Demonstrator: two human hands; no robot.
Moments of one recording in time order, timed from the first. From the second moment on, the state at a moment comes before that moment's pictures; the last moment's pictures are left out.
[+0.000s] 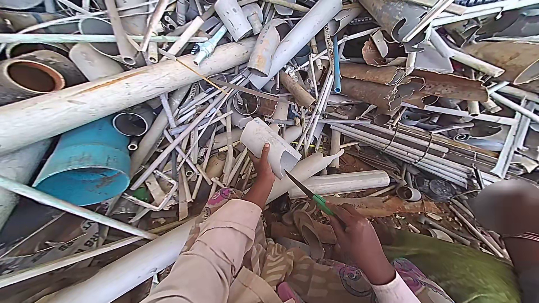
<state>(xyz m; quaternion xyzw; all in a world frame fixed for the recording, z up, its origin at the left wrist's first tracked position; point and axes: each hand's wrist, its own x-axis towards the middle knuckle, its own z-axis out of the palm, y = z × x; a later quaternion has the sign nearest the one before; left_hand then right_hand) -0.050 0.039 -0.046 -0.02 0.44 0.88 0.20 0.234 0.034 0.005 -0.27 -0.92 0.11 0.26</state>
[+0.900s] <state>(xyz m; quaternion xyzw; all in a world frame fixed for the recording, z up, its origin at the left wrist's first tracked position) -0.048 0.041 -0.050 -0.02 0.43 0.87 0.23 0.235 0.028 0.008 -0.31 -0.91 0.07 0.26</state>
